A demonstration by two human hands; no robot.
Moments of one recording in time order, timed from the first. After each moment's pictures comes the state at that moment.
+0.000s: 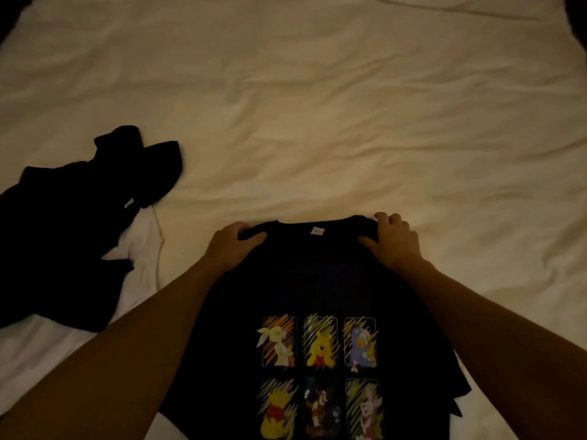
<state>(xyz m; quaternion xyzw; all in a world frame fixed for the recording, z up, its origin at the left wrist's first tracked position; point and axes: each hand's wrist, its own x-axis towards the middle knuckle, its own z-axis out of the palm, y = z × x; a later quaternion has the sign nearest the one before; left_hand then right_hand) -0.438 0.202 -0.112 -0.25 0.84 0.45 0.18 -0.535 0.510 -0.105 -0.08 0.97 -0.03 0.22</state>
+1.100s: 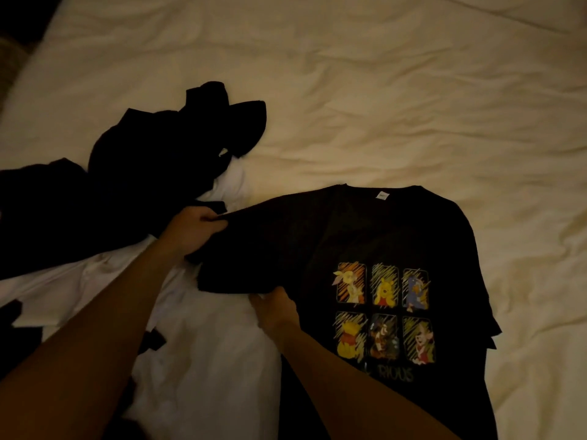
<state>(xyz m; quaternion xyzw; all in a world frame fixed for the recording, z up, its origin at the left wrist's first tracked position) -0.279 0.023 -0.073 -0.30 0.80 0.49 0.15 -0.222 0.227 -0.099 0.18 0.80 -0.35 0.46</state>
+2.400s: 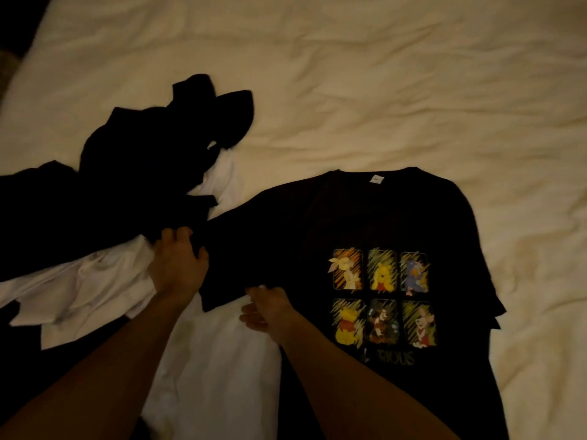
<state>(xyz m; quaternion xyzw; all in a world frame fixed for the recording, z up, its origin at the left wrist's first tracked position) -0.210 0.055 -0.105 -0.35 0.92 0.15 0.07 -0.212 0.226 -0.104 0.31 0.61 -0.53 0.50</state>
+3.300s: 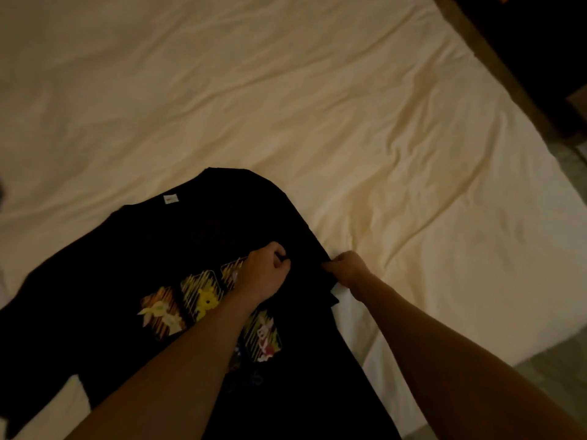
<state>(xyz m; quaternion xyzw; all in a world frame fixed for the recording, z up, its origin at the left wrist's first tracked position) -0.365 0.497 -0.117 0.00 0.88 0.38 0.30 -0.355 0.704 -0.152 0.33 0.73 -0.48 0.36</state>
